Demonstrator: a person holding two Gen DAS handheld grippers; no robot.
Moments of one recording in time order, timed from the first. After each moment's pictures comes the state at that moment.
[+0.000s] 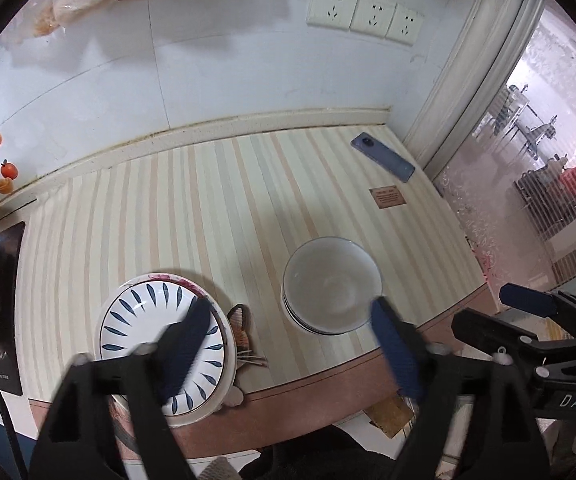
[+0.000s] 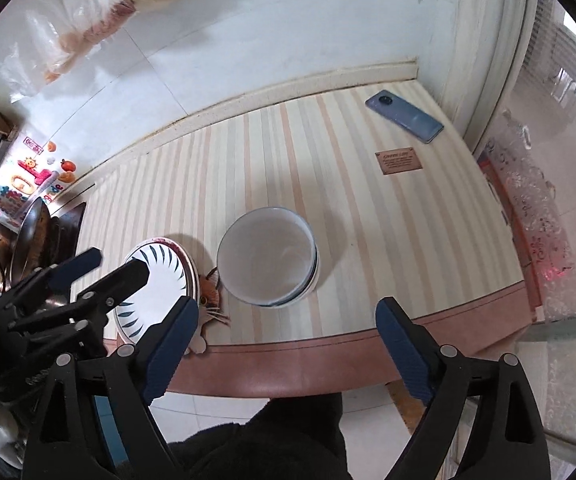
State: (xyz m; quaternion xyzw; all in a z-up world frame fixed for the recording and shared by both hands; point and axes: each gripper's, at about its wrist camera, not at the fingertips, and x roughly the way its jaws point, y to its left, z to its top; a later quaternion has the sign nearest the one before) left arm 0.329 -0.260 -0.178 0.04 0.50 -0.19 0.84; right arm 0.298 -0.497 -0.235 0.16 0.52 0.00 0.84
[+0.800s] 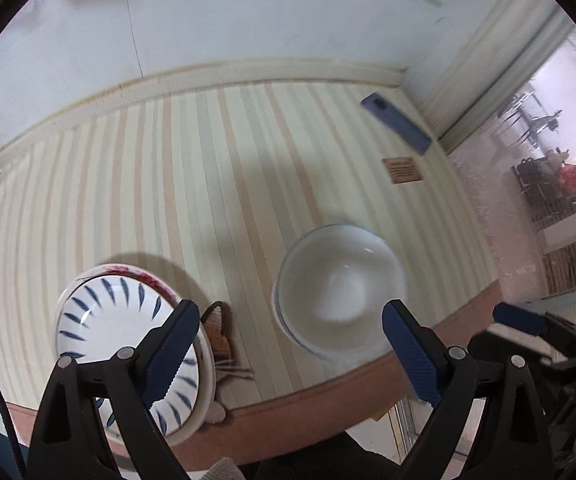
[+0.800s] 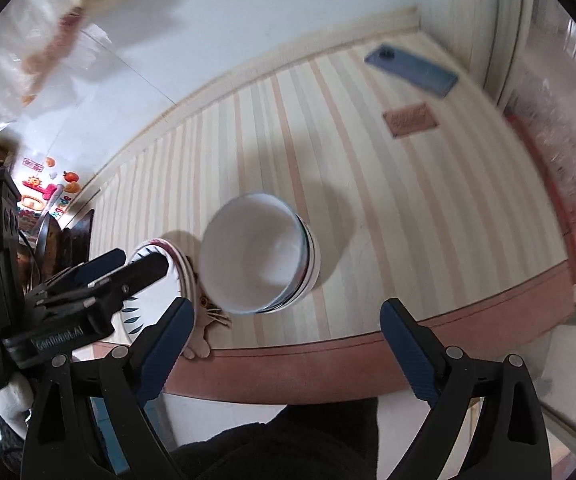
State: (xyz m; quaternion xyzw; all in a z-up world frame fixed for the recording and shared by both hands) left arm 0.394 -0.281 -0.259 0.03 0.58 -0.20 0.79; right arm 0.334 -0.537 -0.310 0.24 0.56 0.04 0.79
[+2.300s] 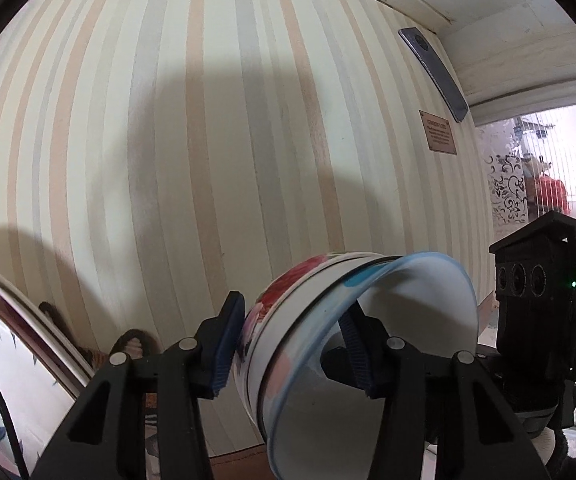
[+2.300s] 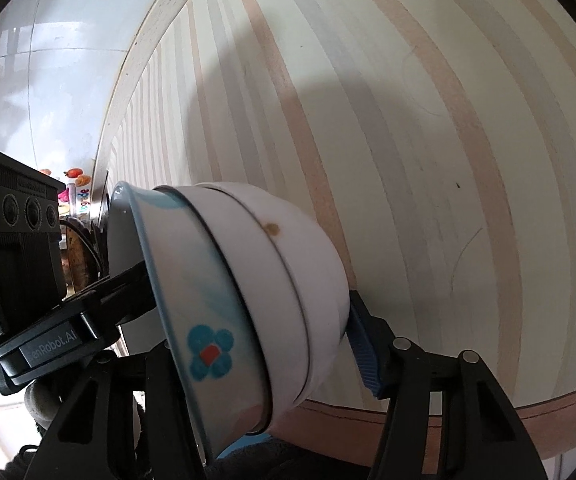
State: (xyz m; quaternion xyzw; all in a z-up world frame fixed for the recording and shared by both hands) left arm 0.456 -0.304 -0.380 -0.07 0.70 -0.23 0.67; right arm 0.445 -0.526 -0.497 0.37 0.64 0.15 0.65
